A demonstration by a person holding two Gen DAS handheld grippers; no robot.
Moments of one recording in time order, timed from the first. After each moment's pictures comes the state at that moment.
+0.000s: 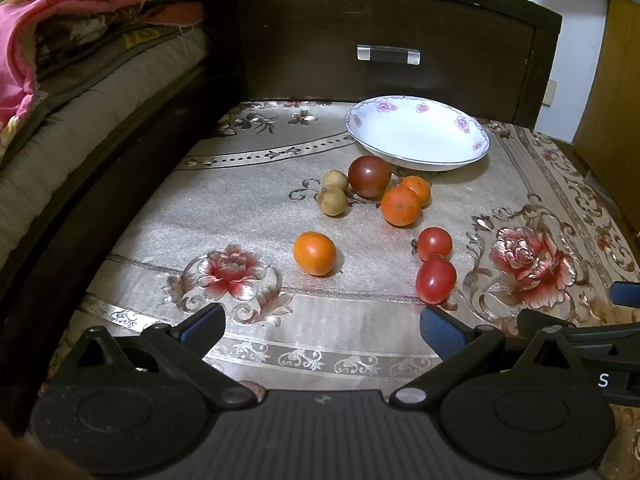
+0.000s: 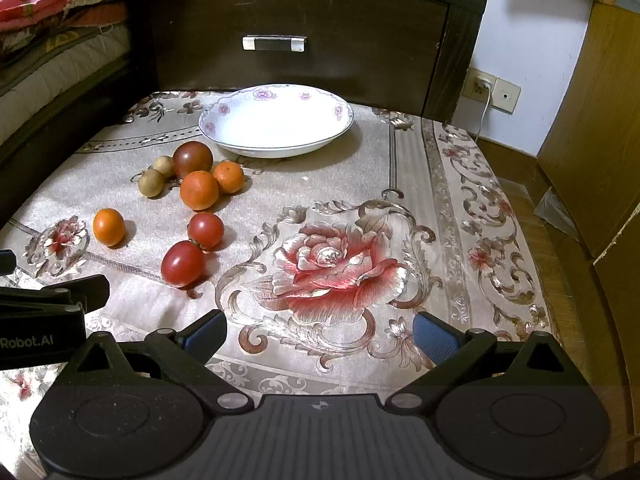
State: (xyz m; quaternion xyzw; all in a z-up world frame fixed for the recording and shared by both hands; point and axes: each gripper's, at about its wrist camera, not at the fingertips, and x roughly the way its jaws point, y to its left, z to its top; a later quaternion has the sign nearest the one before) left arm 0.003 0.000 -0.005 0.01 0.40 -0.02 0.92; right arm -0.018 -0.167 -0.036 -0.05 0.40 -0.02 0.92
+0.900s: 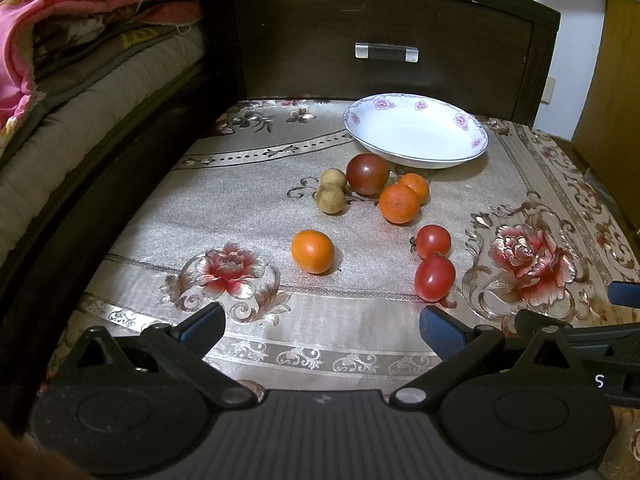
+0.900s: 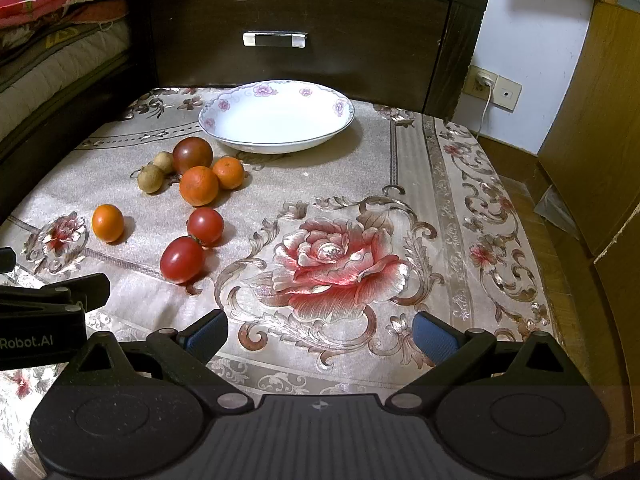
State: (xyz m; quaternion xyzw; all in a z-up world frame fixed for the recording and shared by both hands) left arm 0.002 -0.002 -0.007 0.01 0.40 -0.02 0.92; right arm -0.018 -0.166 -0.038 -0.06 0.40 -0.02 0.91
